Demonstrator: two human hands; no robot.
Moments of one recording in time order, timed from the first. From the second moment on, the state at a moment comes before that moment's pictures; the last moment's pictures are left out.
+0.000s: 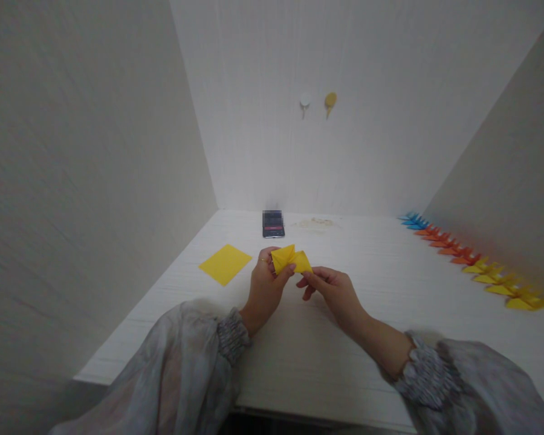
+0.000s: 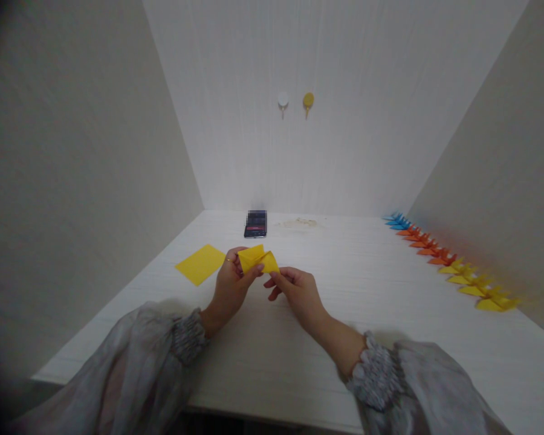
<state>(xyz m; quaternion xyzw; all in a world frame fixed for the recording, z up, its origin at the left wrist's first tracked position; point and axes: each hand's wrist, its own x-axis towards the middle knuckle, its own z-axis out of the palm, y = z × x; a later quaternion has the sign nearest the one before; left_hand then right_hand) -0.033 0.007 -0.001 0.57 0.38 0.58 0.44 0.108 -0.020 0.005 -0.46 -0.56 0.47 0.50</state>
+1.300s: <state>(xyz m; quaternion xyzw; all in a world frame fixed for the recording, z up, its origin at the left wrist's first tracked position) -0.032 0.008 0.000 0.55 0.36 0.59 0.47 0.107 -0.019 0.002 -0.46 -0.53 0.51 0.50</state>
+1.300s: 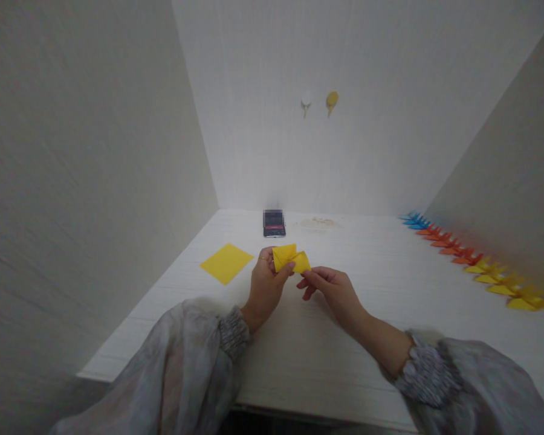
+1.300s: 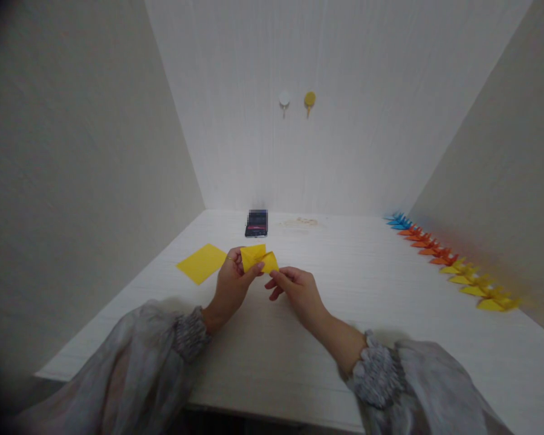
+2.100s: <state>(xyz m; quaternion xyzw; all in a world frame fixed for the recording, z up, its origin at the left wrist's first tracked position) -0.034 0.013 0.001 0.52 0.37 0.60 0.49 0.111 -0.018 0.003 -0.47 -0.54 0.46 0.53</state>
